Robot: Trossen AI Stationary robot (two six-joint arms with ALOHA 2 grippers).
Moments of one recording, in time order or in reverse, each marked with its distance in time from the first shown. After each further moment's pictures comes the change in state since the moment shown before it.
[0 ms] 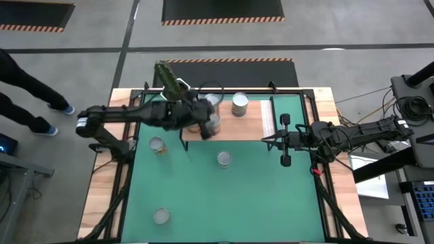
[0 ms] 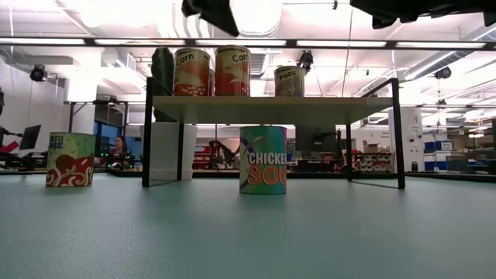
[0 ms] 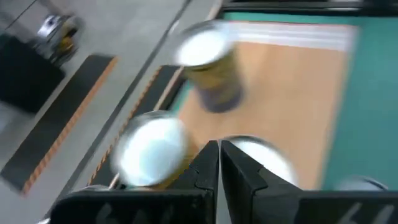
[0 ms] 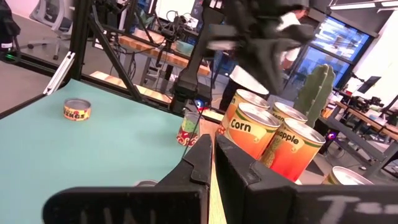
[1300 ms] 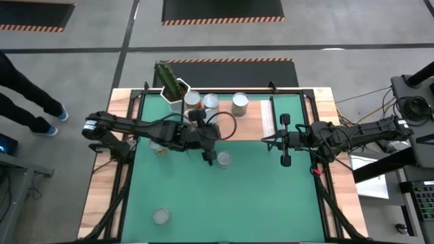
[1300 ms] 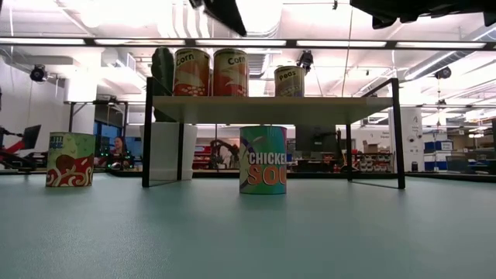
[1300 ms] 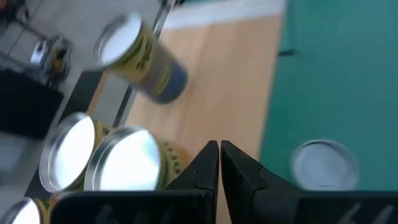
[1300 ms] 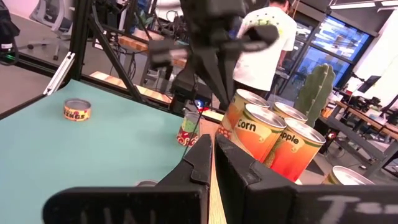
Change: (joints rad) left arm -0.179 0.091 0.000 -0.027 -0.084 0.018; right arm 0.000 0.000 0.000 0.000 0.000 0.003
